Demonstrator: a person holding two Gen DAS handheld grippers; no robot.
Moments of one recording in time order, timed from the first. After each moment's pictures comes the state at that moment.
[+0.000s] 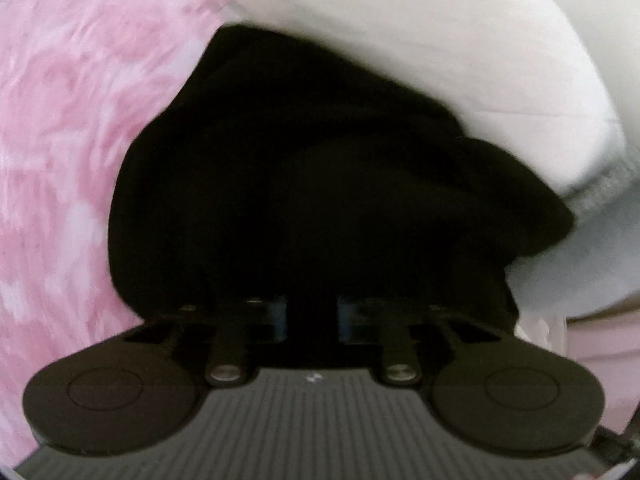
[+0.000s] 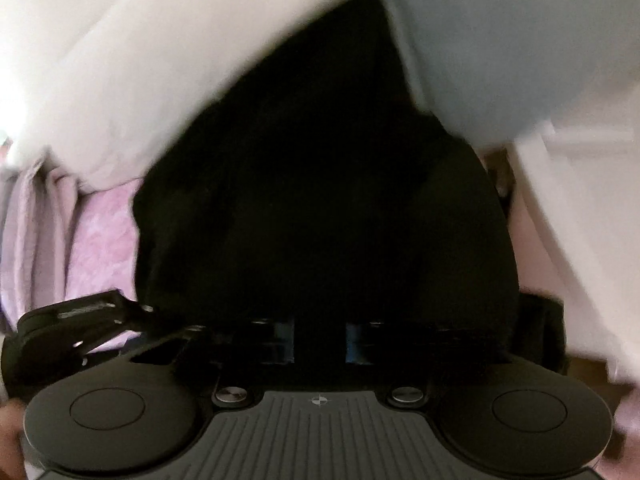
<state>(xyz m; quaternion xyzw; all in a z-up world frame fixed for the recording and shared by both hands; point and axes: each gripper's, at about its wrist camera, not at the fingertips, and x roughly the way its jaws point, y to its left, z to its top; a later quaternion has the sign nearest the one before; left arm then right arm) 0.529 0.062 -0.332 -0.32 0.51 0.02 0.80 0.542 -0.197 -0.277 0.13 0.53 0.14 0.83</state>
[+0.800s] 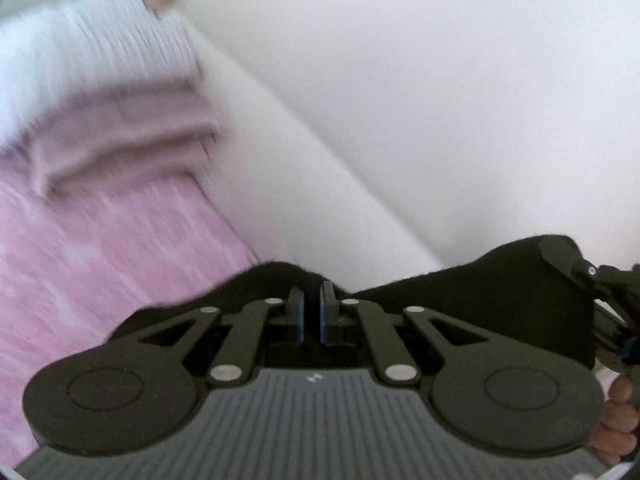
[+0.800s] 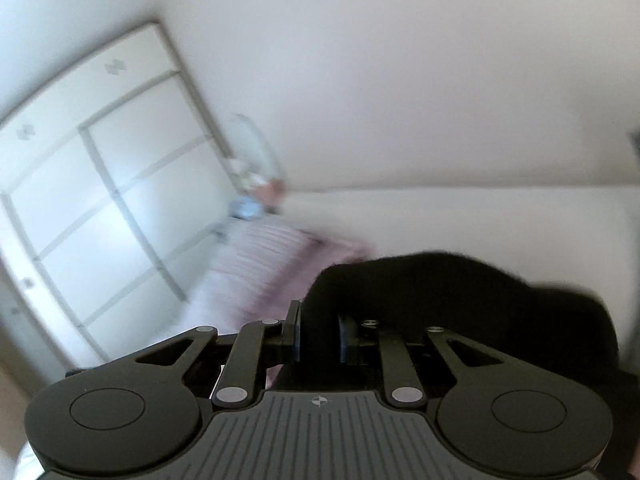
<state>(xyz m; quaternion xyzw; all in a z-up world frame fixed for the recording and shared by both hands) 0.249 0.159 -0.066 -0.35 0.20 0.10 0.91 0.387 -0.098 0.013 0.15 0.26 0.47 0.83</state>
